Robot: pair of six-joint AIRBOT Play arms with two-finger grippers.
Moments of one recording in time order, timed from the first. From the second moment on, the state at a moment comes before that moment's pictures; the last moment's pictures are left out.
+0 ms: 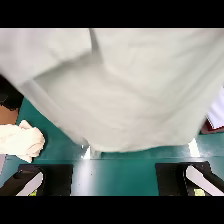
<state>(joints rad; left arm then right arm) 0.01 -0.91 1.85 1.10 -1.14 -1.49 -0.41 -1.05 1.88 -0.94 1.38 1.34</state>
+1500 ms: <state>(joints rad) 0.06 -1.57 1.32 1.17 -1.20 -1.38 -0.16 -1.60 1.43 -1.16 1.31 1.37</state>
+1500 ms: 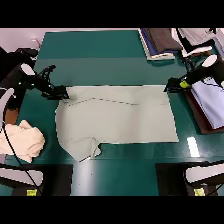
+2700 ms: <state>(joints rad) -0.03 -0.79 0.35 1.05 -1.18 -1.59 -0.17 -1.12 1.17 -1.09 1.22 1.36</state>
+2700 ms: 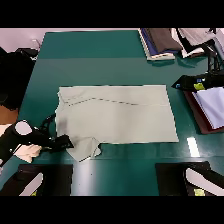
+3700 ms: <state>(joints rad) -0.09 -0.79 0.55 1.07 -1.22 -1.56 -0.53 -1.04 0.54 -1.18 1.39 1.35</state>
